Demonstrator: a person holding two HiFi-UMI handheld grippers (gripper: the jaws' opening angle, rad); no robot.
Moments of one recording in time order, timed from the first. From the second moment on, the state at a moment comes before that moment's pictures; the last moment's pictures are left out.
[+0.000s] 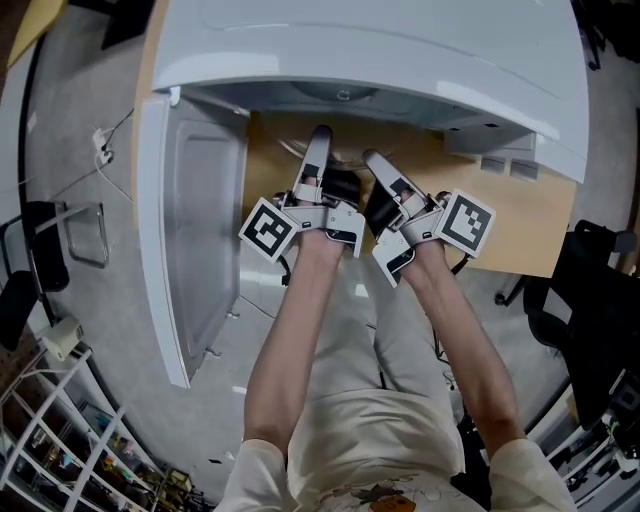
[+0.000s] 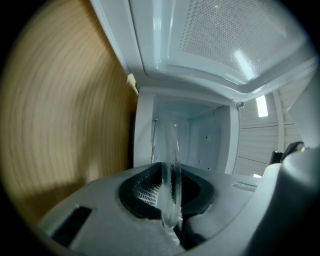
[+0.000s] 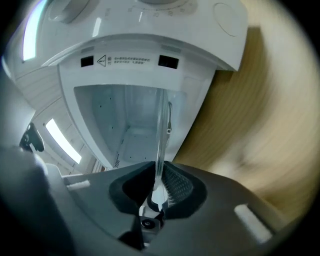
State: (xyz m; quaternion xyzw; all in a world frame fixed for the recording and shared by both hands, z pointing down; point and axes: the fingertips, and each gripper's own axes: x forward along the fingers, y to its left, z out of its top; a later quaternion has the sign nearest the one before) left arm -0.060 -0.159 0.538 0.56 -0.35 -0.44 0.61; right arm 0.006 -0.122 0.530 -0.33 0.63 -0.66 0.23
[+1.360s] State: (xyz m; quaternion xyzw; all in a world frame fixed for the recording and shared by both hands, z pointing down) left arm -0.052 -0.181 0.537 0.57 -0.35 -0.38 0.64; right arm 0.025 -0.181 0.540 -0.36 0.58 -0.68 0.28
